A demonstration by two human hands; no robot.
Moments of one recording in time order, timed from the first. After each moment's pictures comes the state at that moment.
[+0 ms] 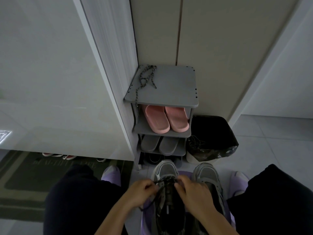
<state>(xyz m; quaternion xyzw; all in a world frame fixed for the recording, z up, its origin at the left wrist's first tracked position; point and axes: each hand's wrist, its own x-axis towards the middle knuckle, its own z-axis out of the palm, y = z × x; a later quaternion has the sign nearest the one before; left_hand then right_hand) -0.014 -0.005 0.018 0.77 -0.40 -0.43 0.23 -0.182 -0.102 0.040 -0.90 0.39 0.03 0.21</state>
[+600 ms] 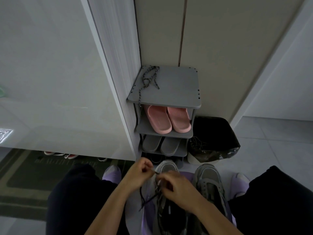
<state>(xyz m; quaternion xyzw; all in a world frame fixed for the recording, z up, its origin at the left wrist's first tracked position) 0.003 -0.021 0.052 0.77 -0.34 -0.38 0.38 -0.148 -0.102 0.056 -0.90 0.21 -0.03 0.37</state>
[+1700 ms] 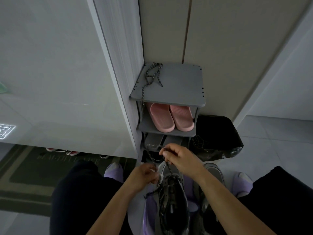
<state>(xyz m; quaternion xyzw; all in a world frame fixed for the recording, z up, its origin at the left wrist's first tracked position) 0.002 -0.020 0.034 0.71 -0.28 -0.47 0.44 -0.114 -0.143 0.089 -0.77 0.25 -0.09 0.58</state>
